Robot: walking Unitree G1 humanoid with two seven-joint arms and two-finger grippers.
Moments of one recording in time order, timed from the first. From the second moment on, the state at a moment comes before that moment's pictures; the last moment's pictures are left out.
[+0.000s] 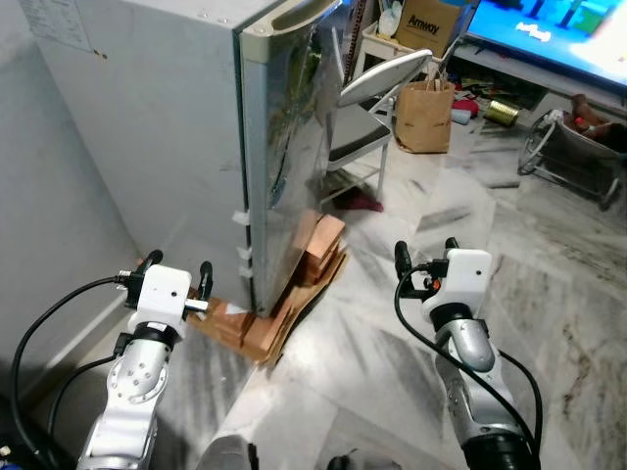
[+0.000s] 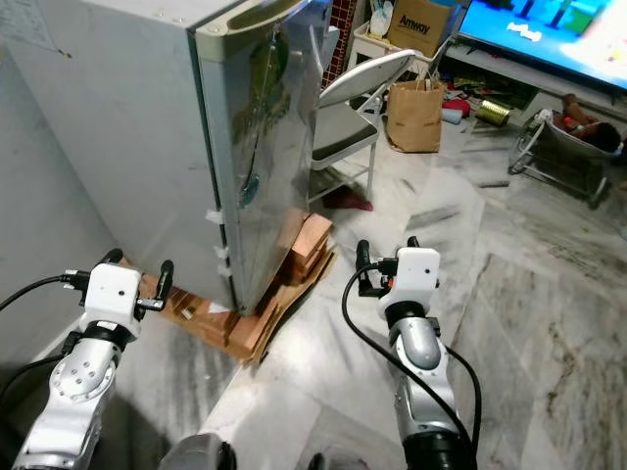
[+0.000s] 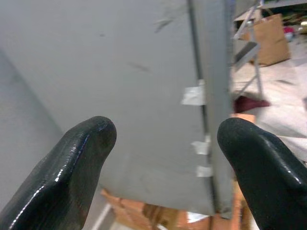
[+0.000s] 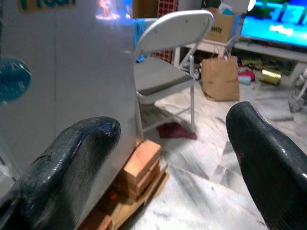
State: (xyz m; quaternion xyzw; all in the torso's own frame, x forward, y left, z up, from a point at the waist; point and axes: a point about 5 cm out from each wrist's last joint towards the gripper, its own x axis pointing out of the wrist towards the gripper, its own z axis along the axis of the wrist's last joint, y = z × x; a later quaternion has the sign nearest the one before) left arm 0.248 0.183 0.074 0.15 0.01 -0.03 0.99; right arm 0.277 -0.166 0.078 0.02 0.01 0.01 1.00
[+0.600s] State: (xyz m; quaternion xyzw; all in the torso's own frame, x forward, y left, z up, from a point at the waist) left arm 0.248 0.177 0.075 0.15 0.00 -0.04 0.99; right arm 0.281 -0.167 0.082 0.02 0.00 0.01 1.00
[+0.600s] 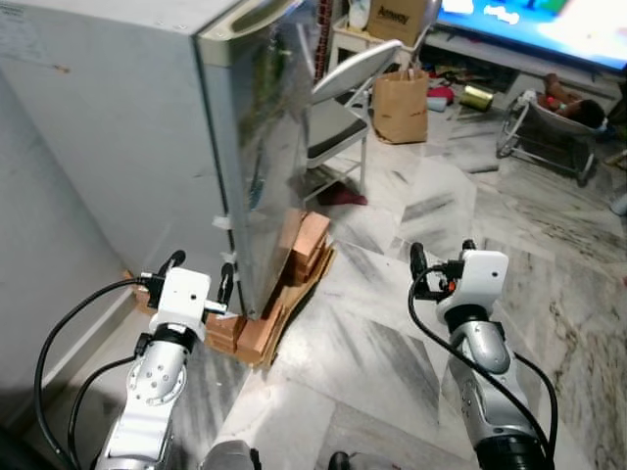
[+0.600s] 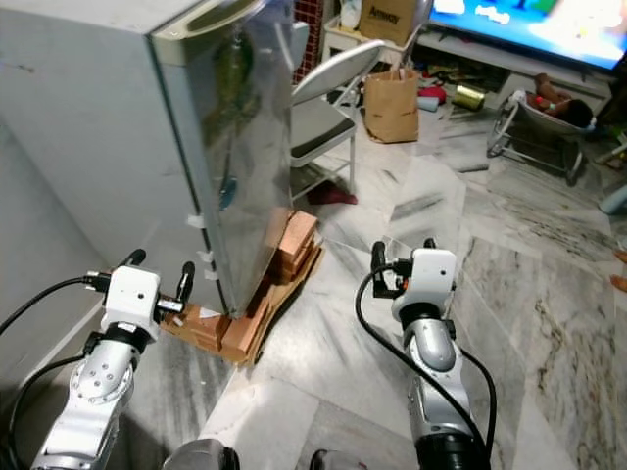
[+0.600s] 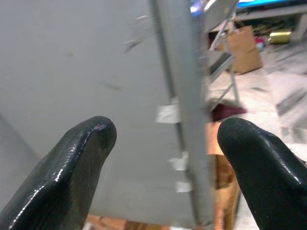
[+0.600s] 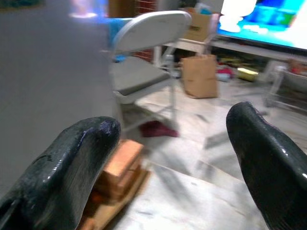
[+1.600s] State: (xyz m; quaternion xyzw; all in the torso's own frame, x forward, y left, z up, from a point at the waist) left arm 0.267 0.167 0.089 0.11 -0.02 -0.03 0.99; right arm 0.272 -0.176 0.073 0.01 0.02 0.00 1.00
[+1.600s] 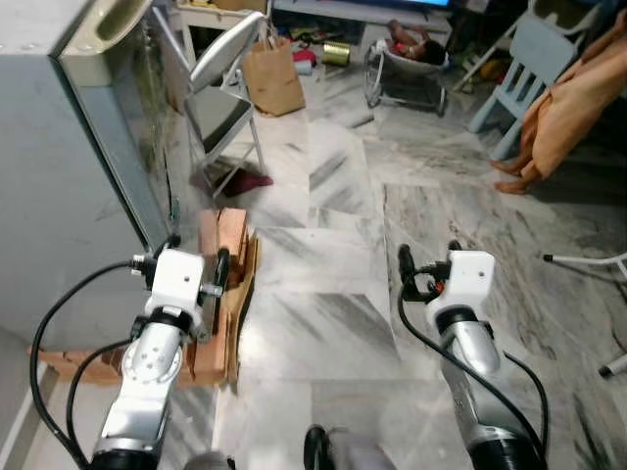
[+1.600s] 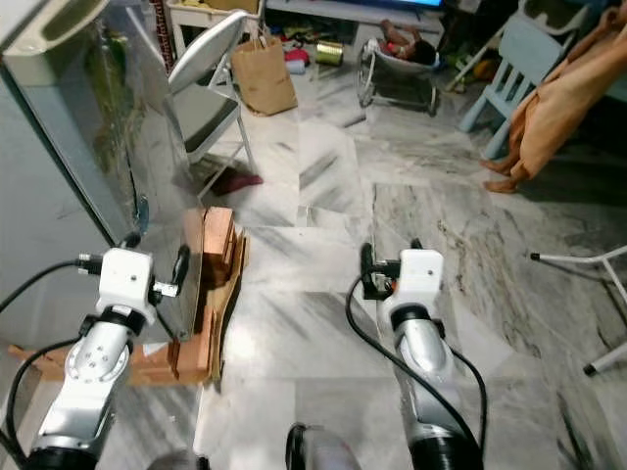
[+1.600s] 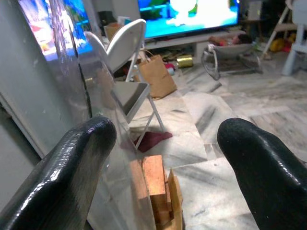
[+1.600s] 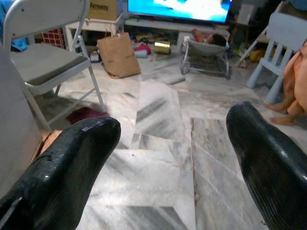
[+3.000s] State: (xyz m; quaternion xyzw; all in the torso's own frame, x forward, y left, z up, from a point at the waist) left arm 0.299 -0.024 0.153 0.04 -0.11 -0.38 0.92; right arm 0.243 -0.184 0.053 -0.02 0.10 0.03 0.99
